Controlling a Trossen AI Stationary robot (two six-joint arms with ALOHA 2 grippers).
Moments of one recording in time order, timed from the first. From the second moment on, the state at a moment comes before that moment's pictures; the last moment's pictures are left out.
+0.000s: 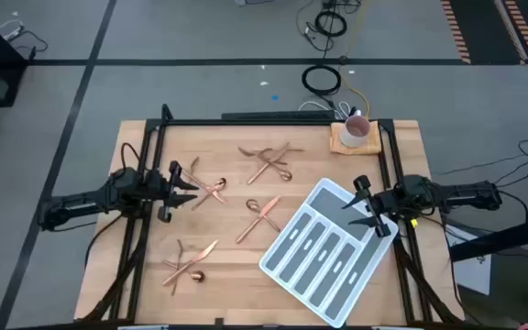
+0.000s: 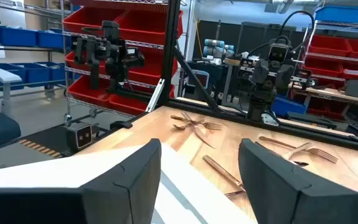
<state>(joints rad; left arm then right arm) 0.19 0.00 0.00 0.12 0.31 -0.05 0.07 0.01 0.01 0.06 -0.29 -0.09</state>
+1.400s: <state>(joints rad) 0.19 0.00 0.00 0.12 0.31 -0.05 0.07 0.01 0.01 0.08 -0.29 -0.07</state>
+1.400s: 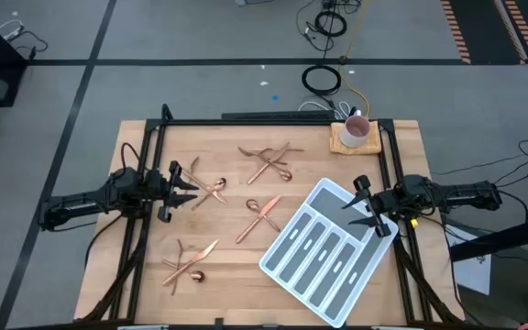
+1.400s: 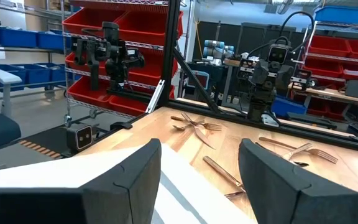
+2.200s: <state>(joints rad) 0.19 0.00 0.00 0.13 0.27 0.01 0.07 0.01 0.01 0.29 0.15 0.59</state>
